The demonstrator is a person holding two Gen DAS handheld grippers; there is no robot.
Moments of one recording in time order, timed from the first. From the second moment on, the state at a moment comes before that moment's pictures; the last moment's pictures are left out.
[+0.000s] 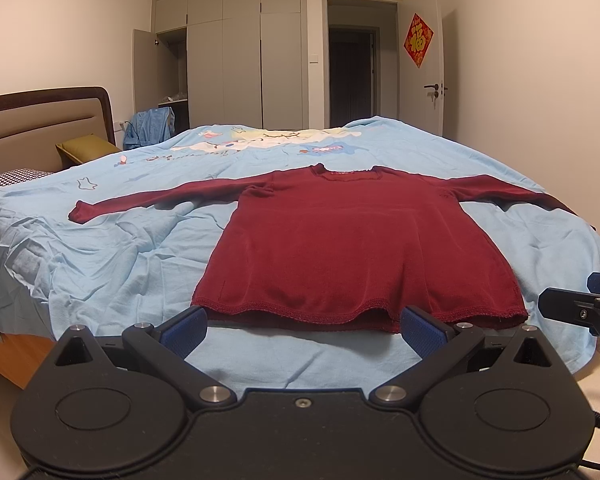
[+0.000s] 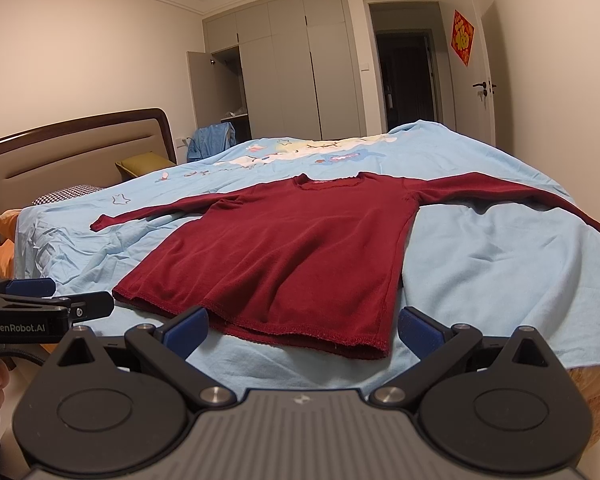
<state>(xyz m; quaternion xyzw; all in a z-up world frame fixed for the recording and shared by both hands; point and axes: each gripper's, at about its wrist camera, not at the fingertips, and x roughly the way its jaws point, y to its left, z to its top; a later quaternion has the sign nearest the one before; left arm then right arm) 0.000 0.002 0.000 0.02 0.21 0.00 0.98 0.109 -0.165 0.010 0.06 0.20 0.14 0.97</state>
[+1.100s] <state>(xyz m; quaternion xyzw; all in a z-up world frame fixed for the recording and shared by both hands) 0.008 0.008 -0.008 0.00 0.23 -0.01 0.97 0.123 -0.164 0.011 0.06 0.23 0.14 0.96</state>
